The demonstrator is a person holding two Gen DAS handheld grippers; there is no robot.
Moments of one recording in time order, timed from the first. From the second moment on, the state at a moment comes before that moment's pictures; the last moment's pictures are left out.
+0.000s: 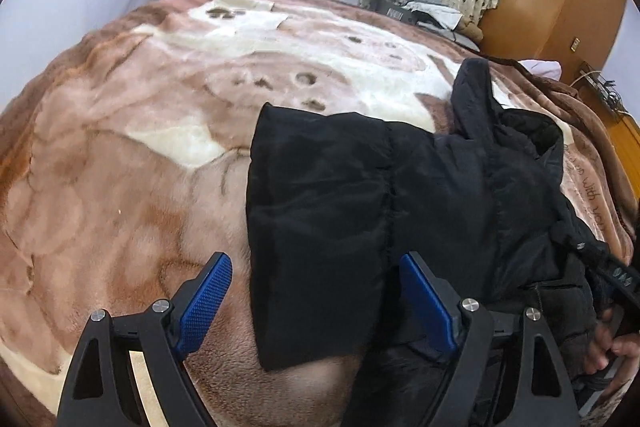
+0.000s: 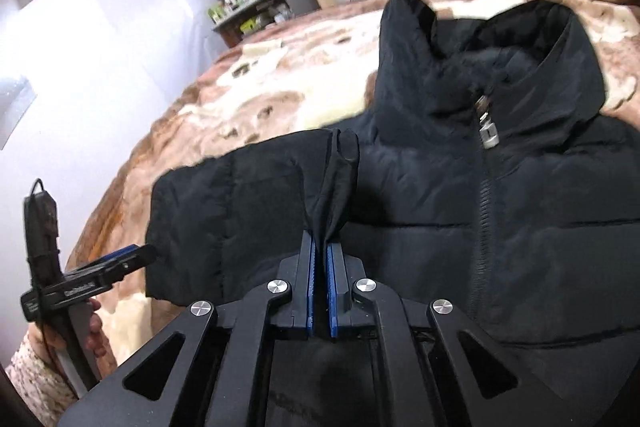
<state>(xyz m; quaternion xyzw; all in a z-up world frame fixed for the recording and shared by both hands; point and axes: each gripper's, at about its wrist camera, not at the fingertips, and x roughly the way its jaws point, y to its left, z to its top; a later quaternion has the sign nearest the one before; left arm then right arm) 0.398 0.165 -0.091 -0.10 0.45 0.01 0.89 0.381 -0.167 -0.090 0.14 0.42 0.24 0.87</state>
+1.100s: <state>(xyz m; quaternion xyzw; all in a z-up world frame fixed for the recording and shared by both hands) 0.463 0.073 -0.144 -0.08 0.51 0.01 0.85 0.371 -0.322 -0.126 0.15 0.47 0.02 0.87</state>
